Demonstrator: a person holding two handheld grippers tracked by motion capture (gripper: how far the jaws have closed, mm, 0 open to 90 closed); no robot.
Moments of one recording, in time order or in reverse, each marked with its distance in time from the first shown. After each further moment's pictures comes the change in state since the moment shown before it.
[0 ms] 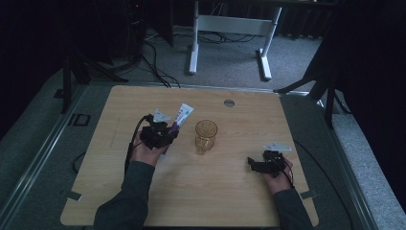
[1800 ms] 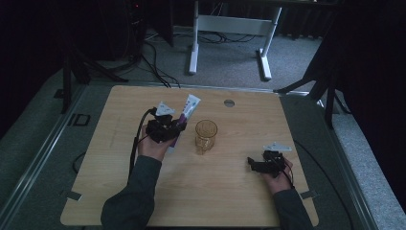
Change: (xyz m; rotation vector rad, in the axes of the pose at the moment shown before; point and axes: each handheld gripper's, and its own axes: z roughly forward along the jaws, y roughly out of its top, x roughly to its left) left arm -0.007 0.023 0.001 -0.109 -0.062 -0.024; right arm 0.000 0.000 0.000 0.000 0.000 -0.001
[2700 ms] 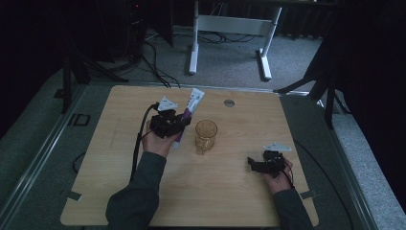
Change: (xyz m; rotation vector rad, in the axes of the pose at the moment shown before) left arm -0.004 0.015 0.004 -0.063 -0.032 -0.020; right arm 0.000 0.000 0.000 0.000 0.000 0.002
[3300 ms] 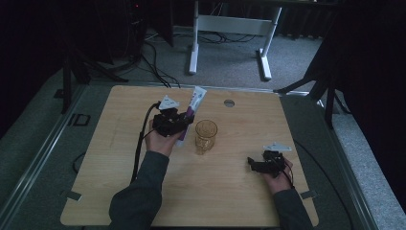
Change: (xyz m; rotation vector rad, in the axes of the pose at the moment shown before) left arm -0.001 0.003 0.005 -0.033 -0.028 -0.014; right arm 0.000 0.000 0.000 0.000 0.000 -0.001
